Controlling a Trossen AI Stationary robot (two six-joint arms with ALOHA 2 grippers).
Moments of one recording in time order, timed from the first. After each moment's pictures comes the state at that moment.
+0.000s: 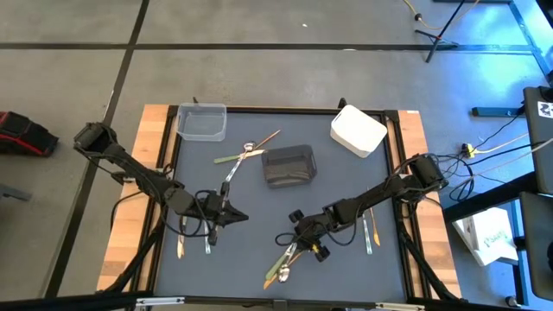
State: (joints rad) left arm -0.53 1.21 0.42 0.71 -0.43 -0.21; right arm 0.40 1.89 0.94 0.07 -0.13 -0.22
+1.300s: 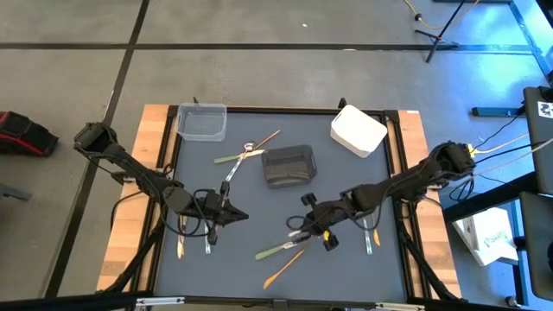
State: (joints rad) left arm -0.53 1.21 0.42 0.75 -0.44 -0.20; right arm 0.37 1.56 0.93 -0.18 -0.01 -0.15
